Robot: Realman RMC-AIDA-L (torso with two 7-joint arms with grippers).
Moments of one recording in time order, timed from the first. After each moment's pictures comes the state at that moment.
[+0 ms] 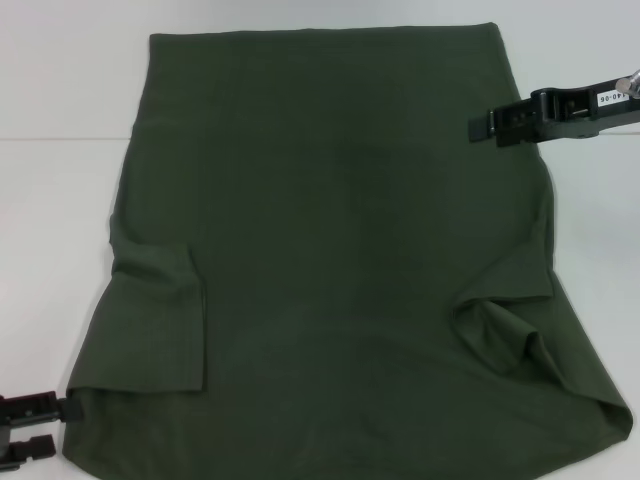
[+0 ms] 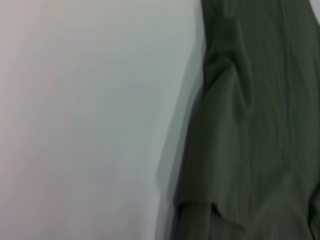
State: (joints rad) left arm -0.34 -2.08 0.21 0.95 2.54 1.78 -2.46; right arm 0.87 1.91 -0.74 -0.81 -2.28 -1.45 2.49
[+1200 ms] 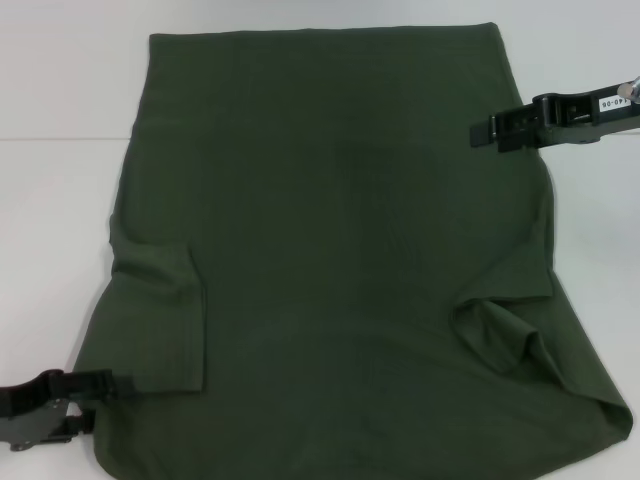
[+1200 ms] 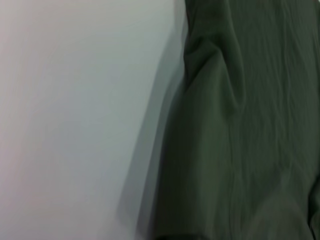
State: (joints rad) left arm -0.41 -2.09 0.29 0.84 2.53 1.66 -2.47; right arm 0.87 1.91 -0.74 -0.80 -2.28 -1.46 2.48
